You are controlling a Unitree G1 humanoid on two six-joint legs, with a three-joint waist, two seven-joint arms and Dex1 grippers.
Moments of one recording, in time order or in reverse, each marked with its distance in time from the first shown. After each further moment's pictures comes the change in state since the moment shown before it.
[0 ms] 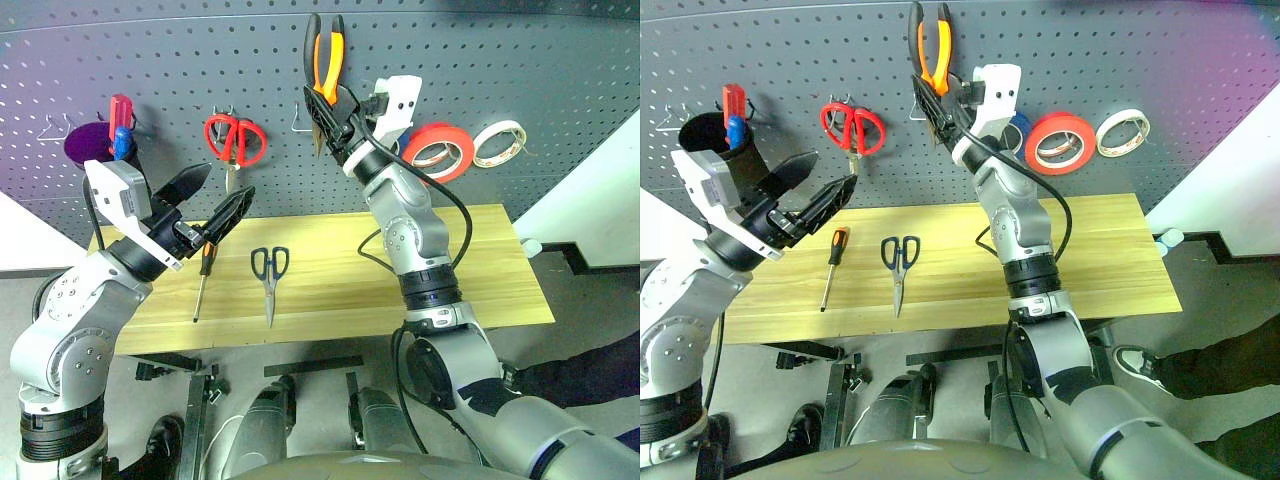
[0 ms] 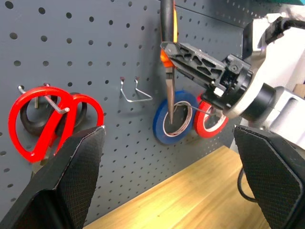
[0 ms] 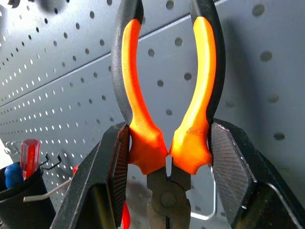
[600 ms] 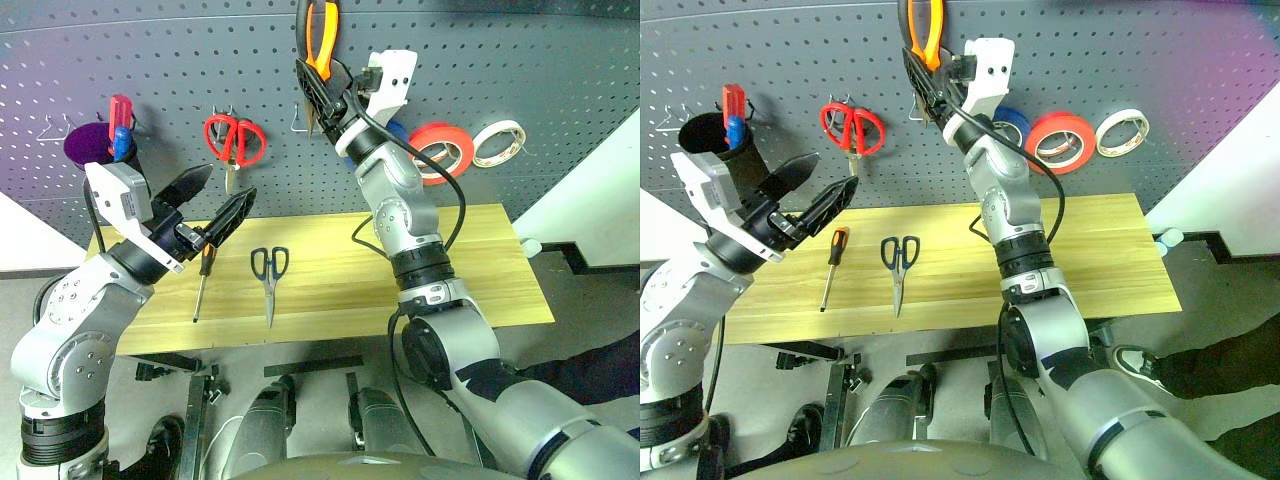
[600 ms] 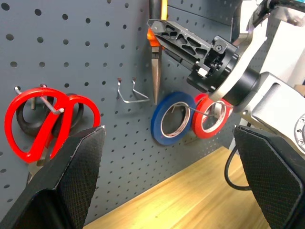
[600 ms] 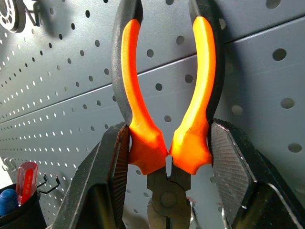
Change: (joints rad) left arm 0.012 -0.007 -0.001 -0.019 -0.003 0.000 0.015; right arm -0.127 0.008 -0.019 0.188 0.000 -0.126 0.021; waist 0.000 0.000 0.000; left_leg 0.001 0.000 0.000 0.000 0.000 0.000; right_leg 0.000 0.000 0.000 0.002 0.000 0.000
